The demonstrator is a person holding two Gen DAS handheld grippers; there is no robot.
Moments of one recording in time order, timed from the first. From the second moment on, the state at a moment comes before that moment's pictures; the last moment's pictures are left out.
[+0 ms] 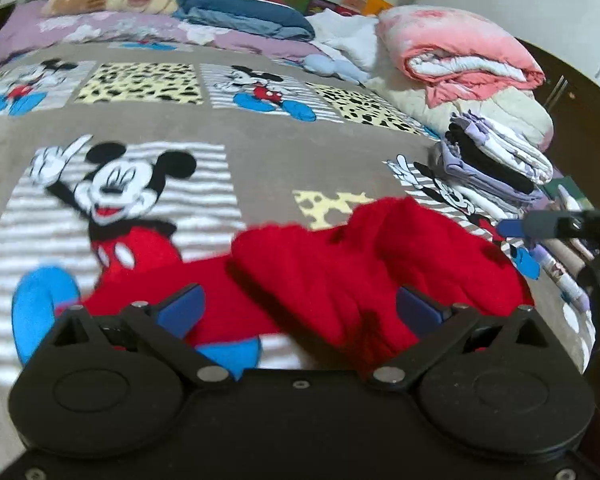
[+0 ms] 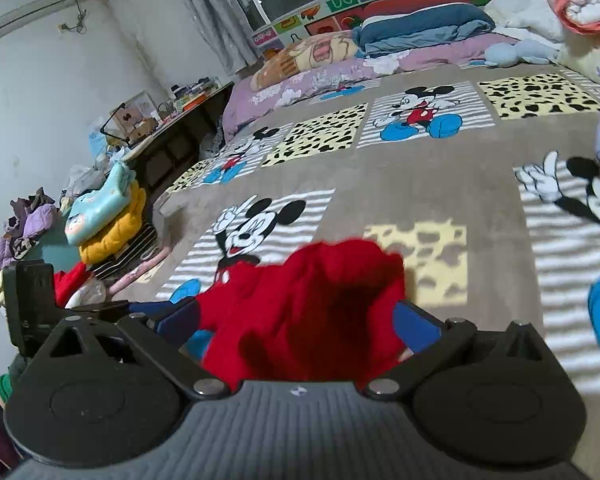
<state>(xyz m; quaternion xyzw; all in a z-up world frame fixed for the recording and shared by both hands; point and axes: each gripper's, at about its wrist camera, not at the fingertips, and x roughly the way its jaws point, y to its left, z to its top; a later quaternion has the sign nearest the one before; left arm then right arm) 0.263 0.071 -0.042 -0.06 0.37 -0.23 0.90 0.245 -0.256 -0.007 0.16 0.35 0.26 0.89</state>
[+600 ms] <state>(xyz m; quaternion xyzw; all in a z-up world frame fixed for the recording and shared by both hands) 0.391 0.057 -0.082 -0.04 0.45 -0.34 0.82 0.393 -0.248 -0.066 0.20 0.41 0.33 0.83</state>
